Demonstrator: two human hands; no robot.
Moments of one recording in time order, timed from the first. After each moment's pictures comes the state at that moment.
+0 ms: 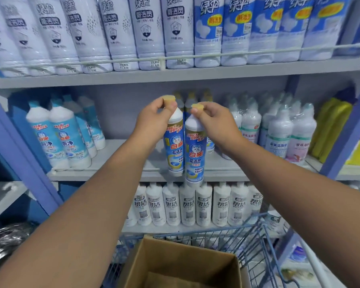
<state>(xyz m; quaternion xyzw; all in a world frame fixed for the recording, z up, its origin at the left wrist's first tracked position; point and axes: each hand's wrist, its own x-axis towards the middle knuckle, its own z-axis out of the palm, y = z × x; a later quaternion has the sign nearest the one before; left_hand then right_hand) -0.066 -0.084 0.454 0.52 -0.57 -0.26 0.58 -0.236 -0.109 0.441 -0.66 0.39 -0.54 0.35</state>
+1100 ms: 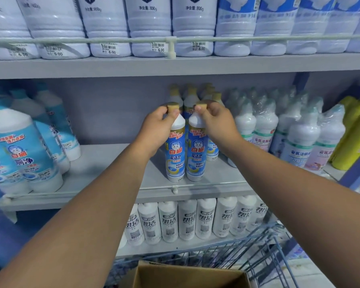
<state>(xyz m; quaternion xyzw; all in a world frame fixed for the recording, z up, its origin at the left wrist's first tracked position) -0.029 -0.211 0.410 0.51 -0.60 -0.33 0.52 -0.195 -0.227 0.409 -0.61 0.48 -0.55 0.31</state>
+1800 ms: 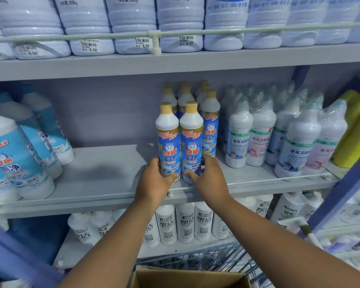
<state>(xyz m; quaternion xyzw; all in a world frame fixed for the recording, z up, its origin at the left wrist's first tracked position) -0.036 -0.175 0.289 0.65 -0.58 -0.26 0.42 -0.196 -0.186 0.279 -0.62 0.58 -0.46 0.23</state>
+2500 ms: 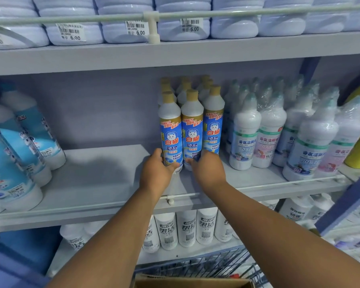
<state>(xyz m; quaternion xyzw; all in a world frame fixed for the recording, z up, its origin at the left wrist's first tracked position) -0.036 -0.237 0.283 0.66 -0.59 -0.25 0.40 -0.186 -0.246 0.286 -0.61 0.68 -0.35 0.20</state>
